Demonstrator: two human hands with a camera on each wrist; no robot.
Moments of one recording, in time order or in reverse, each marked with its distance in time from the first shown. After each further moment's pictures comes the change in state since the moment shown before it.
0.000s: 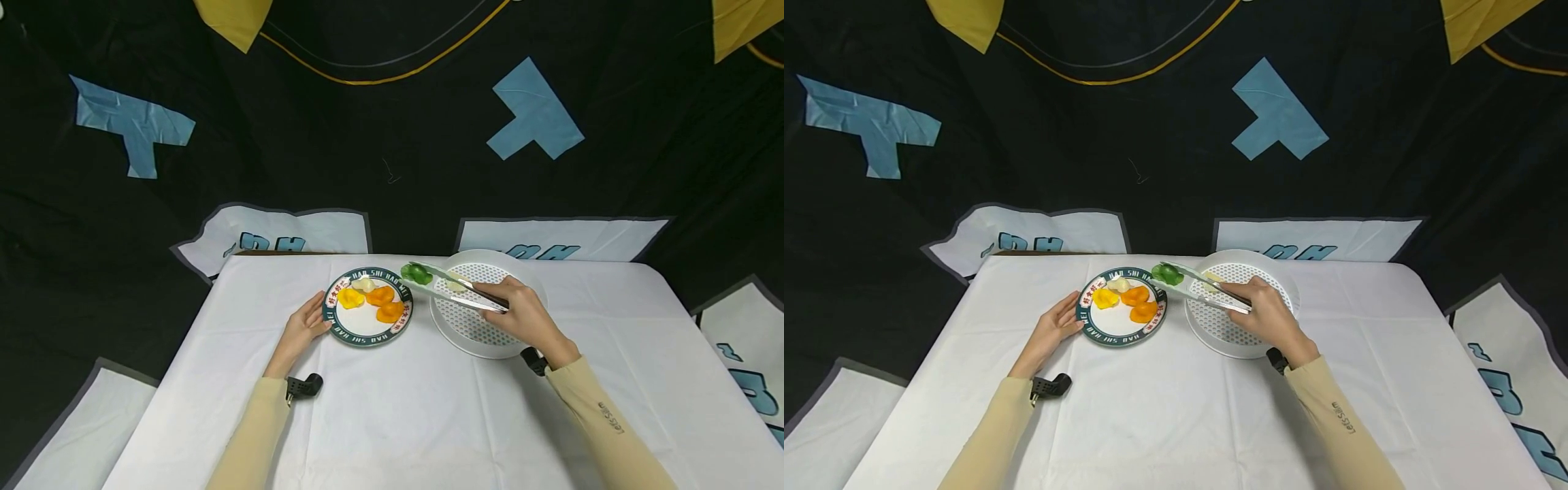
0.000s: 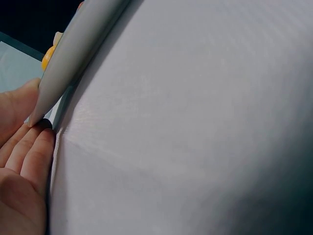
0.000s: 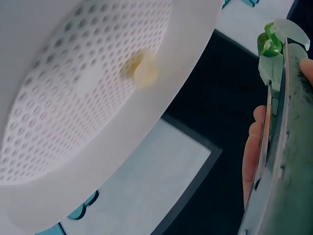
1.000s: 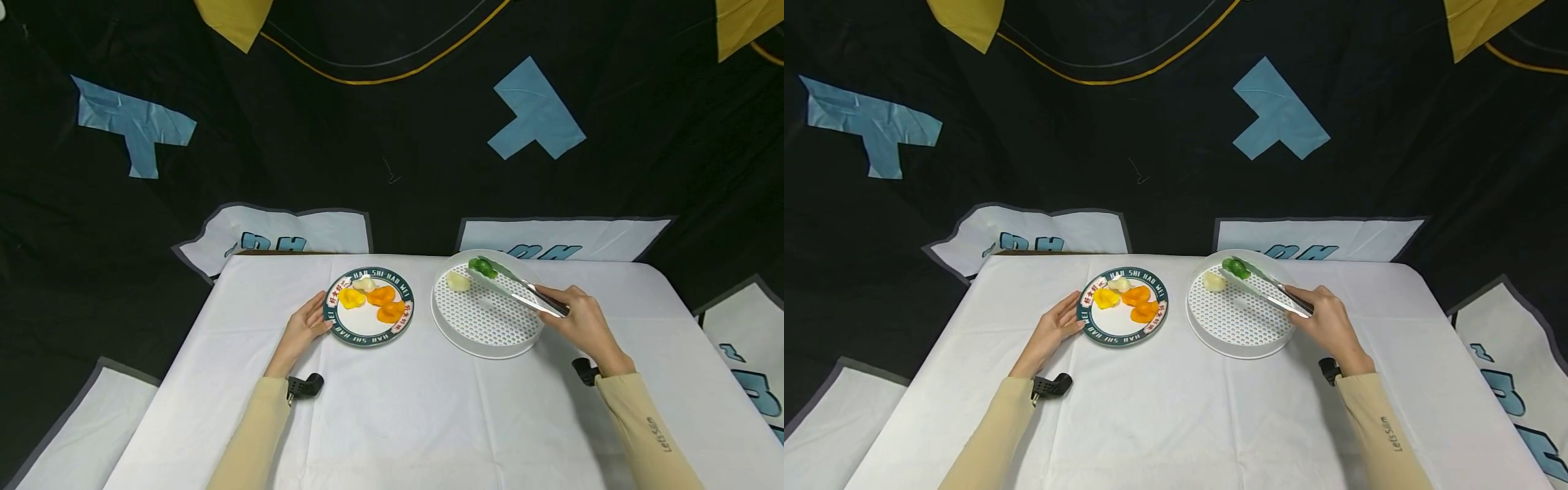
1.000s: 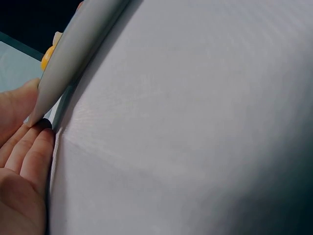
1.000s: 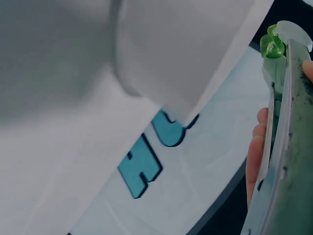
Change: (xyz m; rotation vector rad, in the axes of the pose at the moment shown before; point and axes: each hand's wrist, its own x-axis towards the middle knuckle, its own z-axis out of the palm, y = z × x) left_hand 0.000 0.000 0.000 0.008 0.001 0.010; right_hand -0.047 0.060 -0.036 -0.126 0.089 0.230
